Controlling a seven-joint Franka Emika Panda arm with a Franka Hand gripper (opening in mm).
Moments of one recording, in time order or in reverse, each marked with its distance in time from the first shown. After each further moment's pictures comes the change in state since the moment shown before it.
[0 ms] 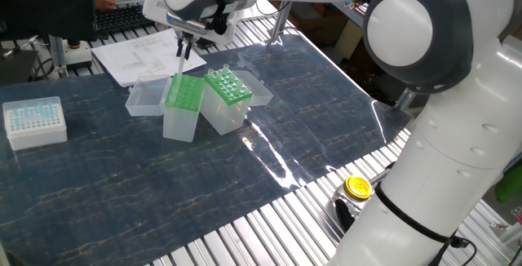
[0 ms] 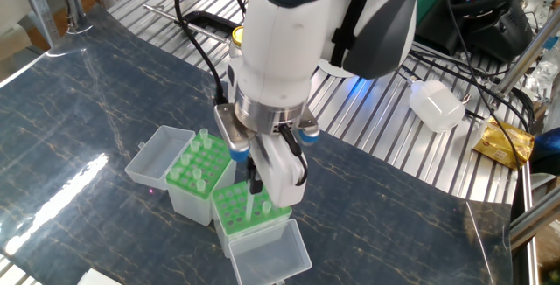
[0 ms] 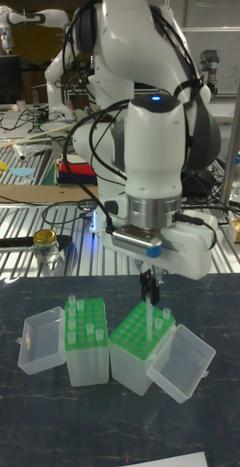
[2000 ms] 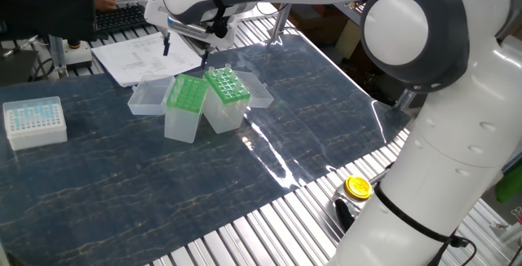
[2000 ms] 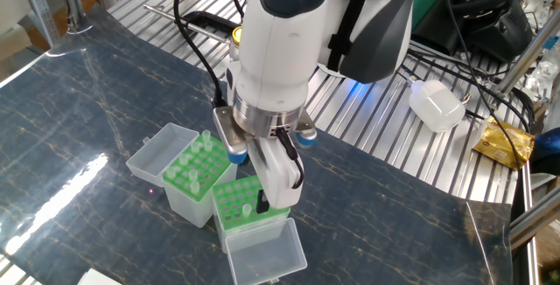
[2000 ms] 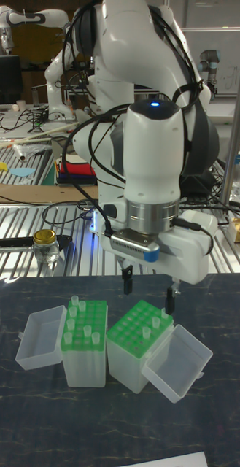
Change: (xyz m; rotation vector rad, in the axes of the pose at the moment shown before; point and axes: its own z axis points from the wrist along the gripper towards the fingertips) arm 0.001 -0.005 0.008 0.013 0.007 0.006
